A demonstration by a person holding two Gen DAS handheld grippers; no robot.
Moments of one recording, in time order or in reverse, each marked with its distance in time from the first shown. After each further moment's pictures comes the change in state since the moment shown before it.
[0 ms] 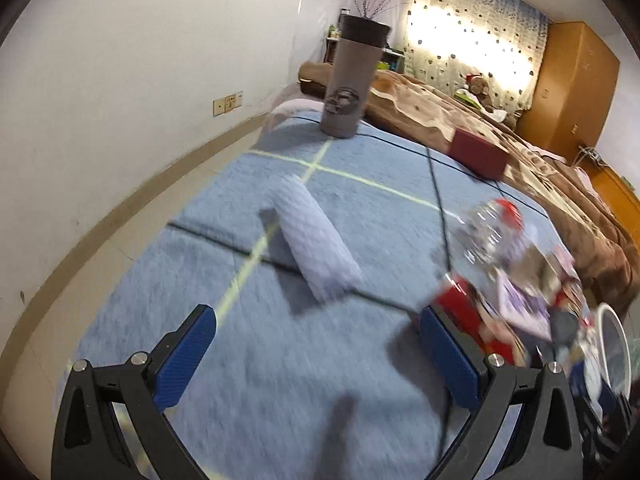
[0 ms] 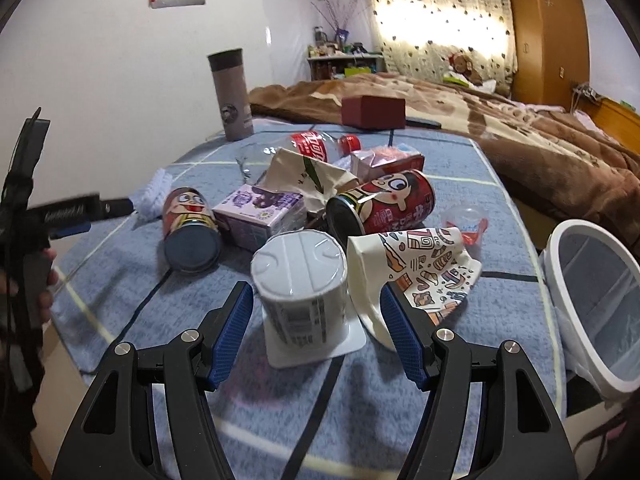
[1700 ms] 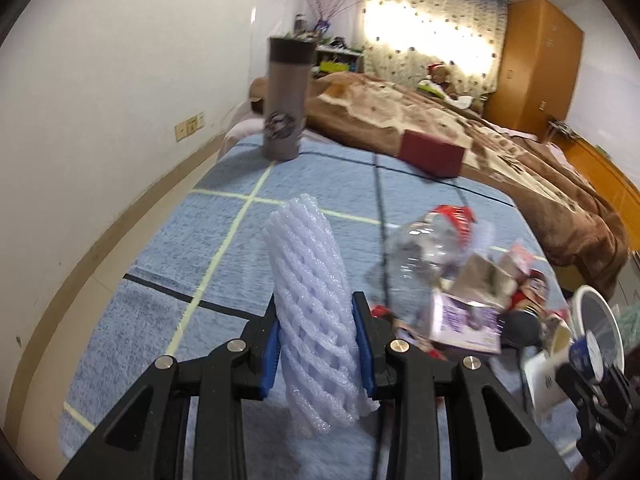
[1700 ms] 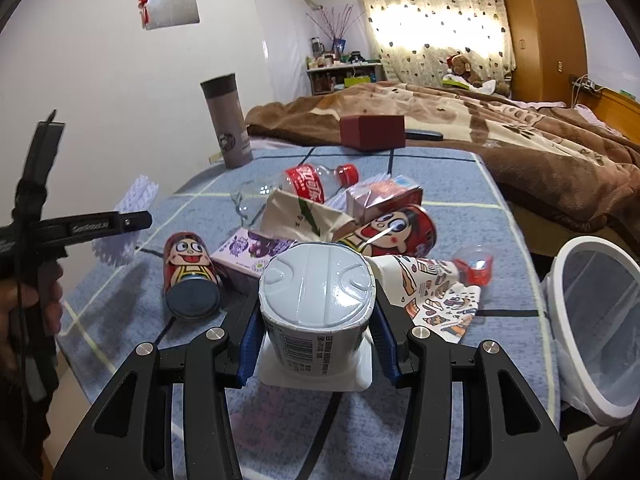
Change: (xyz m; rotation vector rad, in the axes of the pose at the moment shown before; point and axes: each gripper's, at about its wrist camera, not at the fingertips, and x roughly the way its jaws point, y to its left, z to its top) left arm -0.028 -0.049 0.015 0.135 -0.029 -0.090; right arm 0.000 -0.007 0.025 0.041 -0.049 0.033
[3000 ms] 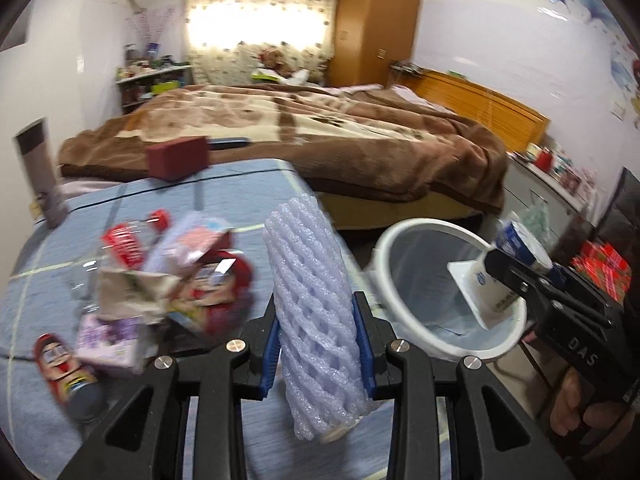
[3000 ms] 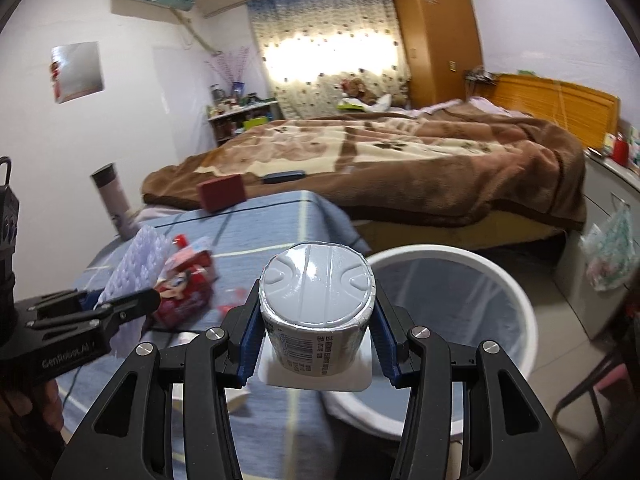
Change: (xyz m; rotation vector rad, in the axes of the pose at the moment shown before) left arm -0.028 -0.257 -0.035 0.356 0.015 -0.406; right arm -0.069 -0.142 0.009 0.194 -0.126 -0.264
